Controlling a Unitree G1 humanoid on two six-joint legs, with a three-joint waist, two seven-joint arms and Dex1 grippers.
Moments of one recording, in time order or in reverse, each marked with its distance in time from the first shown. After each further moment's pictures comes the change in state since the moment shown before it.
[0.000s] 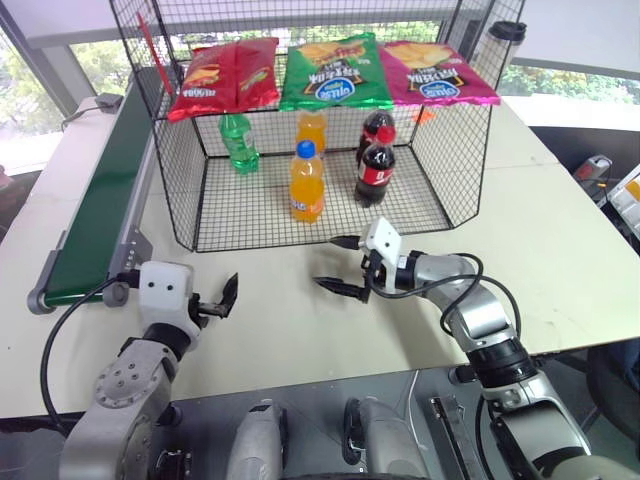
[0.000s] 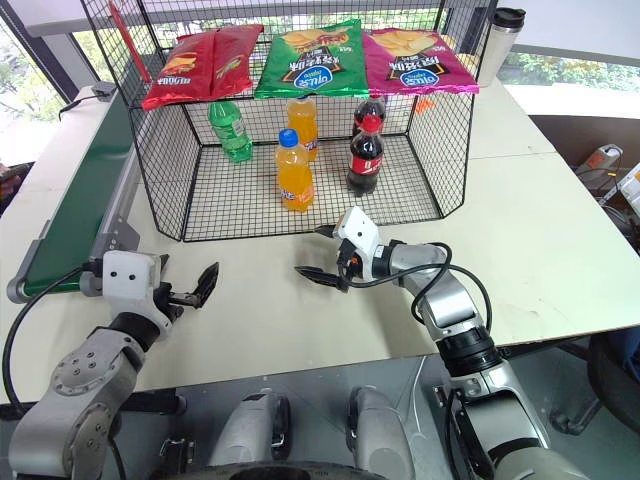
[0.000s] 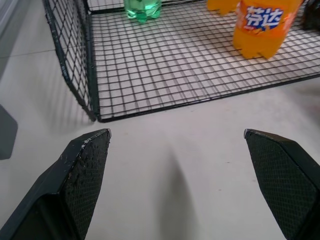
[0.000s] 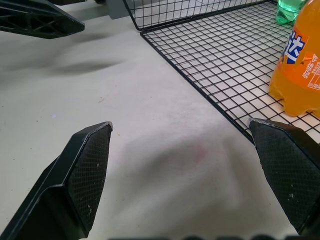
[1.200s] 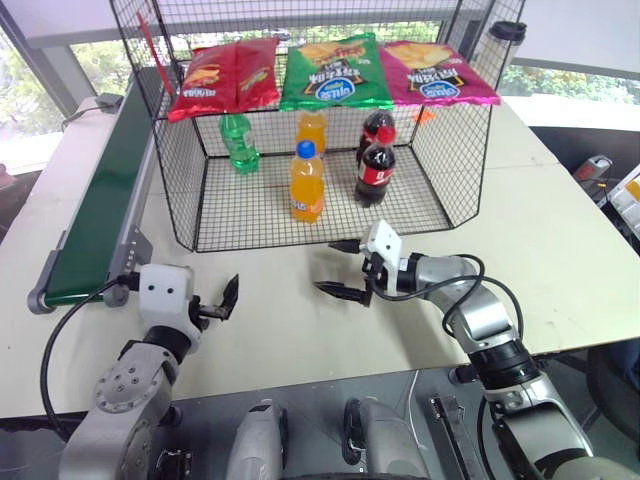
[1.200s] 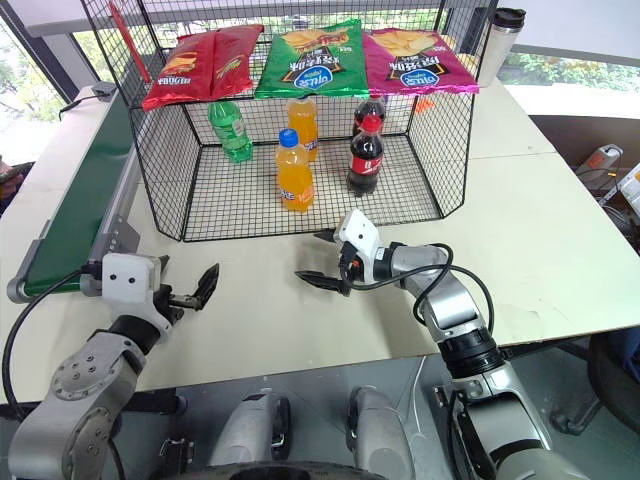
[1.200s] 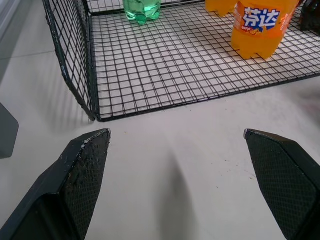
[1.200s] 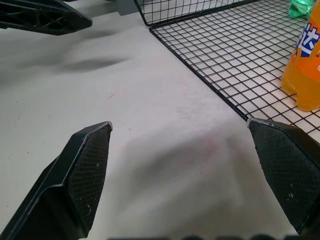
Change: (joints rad) left arm 0.021 0.000 -0.013 0.001 0.020 -0.018 0.012; right arm 0.009 -0.008 0.000 -0.014 0.009 0.025 0.027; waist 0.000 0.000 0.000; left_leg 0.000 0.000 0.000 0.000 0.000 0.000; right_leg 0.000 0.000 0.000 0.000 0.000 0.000
